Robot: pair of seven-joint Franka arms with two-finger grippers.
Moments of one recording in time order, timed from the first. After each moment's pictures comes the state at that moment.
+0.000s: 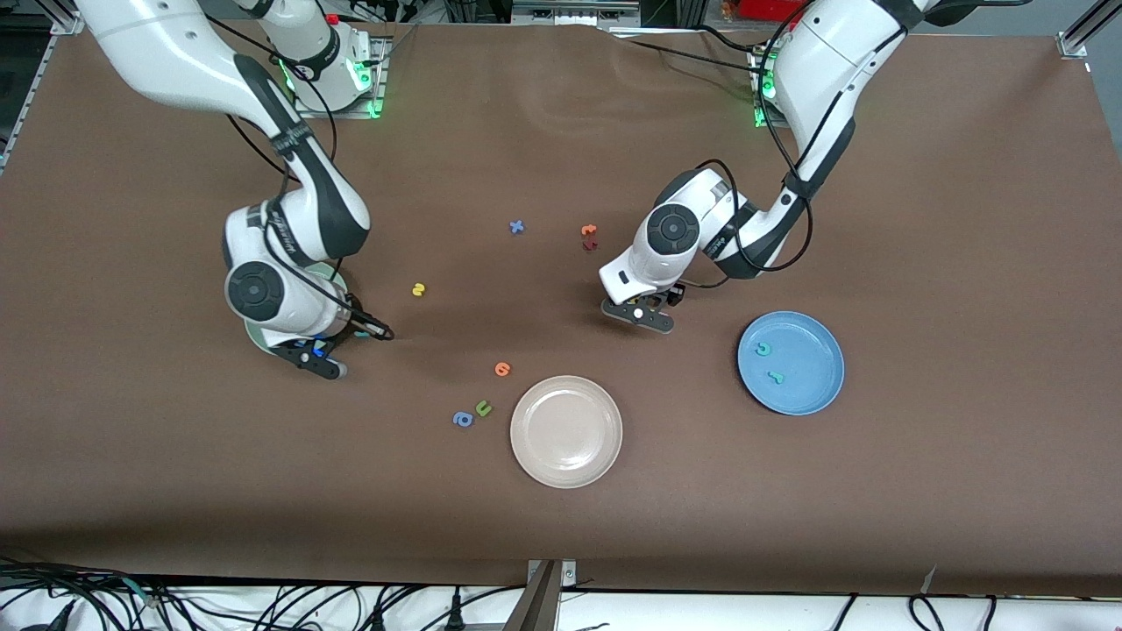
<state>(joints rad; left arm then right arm) -0.27 0.65 -0.38 -1.87 0.21 2.39 -0.45 0.04 0.52 0.25 -1.77 -0.08 2.07 0.71</state>
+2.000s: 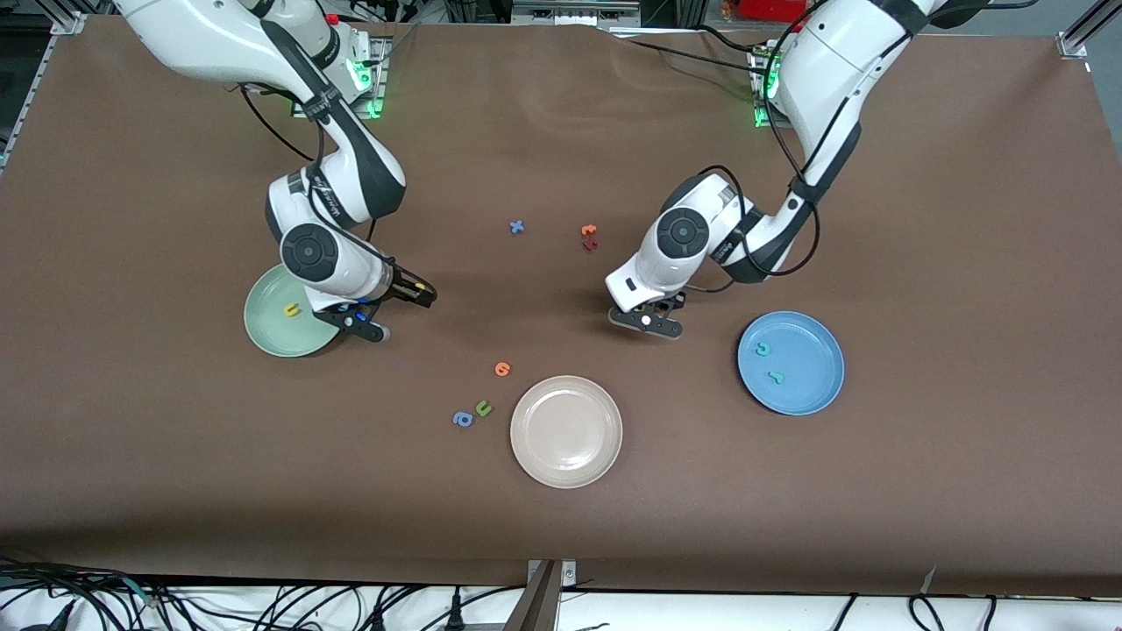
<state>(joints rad) -0.24 0.64 -0.37 -1.86 0.21 2.43 -0.47 0.06 0.48 0.35 -2.02 -0.07 2.30 0.83</state>
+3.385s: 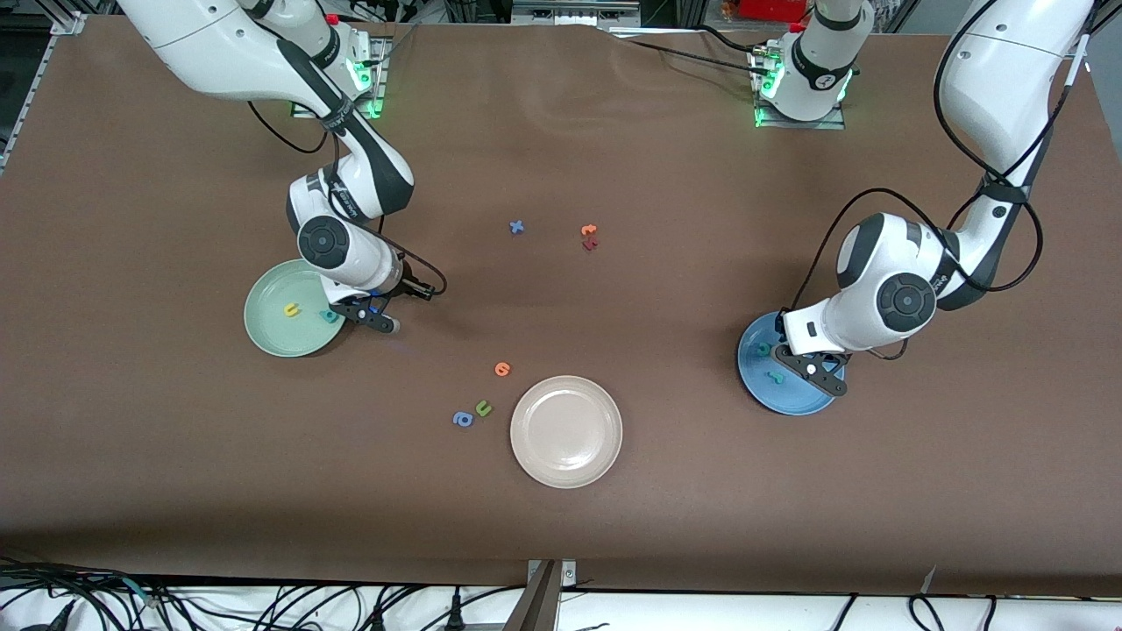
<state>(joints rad) 0.19 0.55 -0.37 -1.88 0.21 2.25 0.28 0.06 0.50 0.35 -2.09 -0.07 2.41 0.83</state>
